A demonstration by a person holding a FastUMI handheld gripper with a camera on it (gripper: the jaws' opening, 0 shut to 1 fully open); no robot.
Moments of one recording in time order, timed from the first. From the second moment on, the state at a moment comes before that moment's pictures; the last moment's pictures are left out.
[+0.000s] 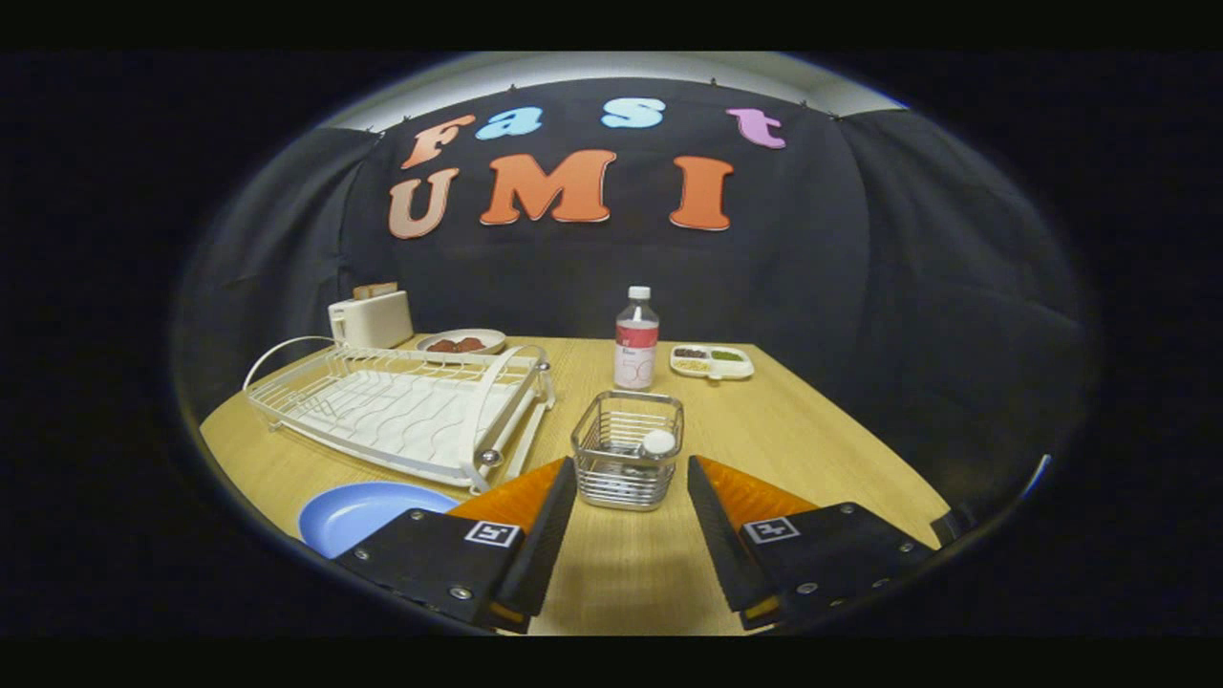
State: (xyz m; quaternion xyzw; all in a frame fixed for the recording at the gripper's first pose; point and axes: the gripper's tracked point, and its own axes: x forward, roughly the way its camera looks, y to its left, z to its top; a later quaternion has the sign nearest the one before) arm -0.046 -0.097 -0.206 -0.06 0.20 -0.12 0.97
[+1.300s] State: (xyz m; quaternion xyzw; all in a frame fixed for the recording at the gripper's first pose) arm -0.027 -0.092 -0.133 -0.09 0.11 -0.11 0.98
